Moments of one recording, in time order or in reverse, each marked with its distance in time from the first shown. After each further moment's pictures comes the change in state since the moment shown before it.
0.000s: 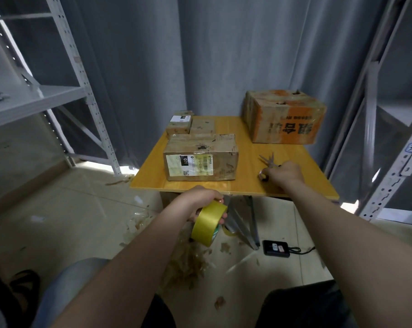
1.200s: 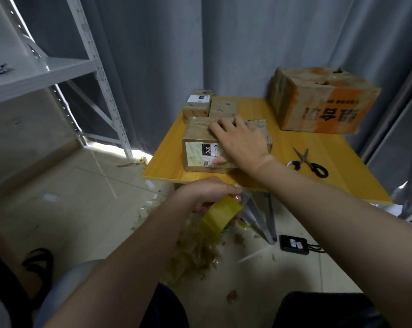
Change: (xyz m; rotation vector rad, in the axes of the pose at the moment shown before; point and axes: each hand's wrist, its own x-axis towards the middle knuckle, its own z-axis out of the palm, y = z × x) left_hand 0.019 -0.006 -0.044 0.102 -0.168 0.013; right_hand -0.044 -0.139 0.086 -0.851 0.301 -1.124
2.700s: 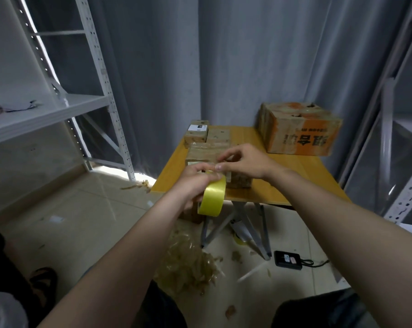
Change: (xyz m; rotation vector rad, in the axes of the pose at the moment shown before) left_hand -0.078 0.020 0.010 -0.223 0.495 0.445; right_hand -0.049 0.034 -0.067 1.072 -0.170 0.089
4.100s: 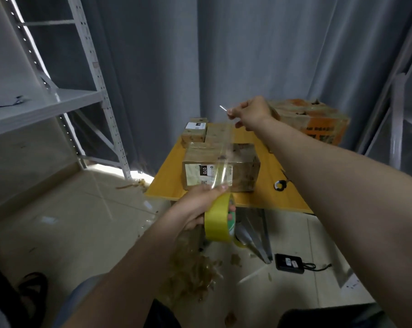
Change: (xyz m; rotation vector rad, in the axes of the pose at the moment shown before) left_hand 0.015 -0.030 0.007 -0.058 -0.217 -0.190; right_hand 0.093 -0.016 -0.054 0.186 0.457 0.312
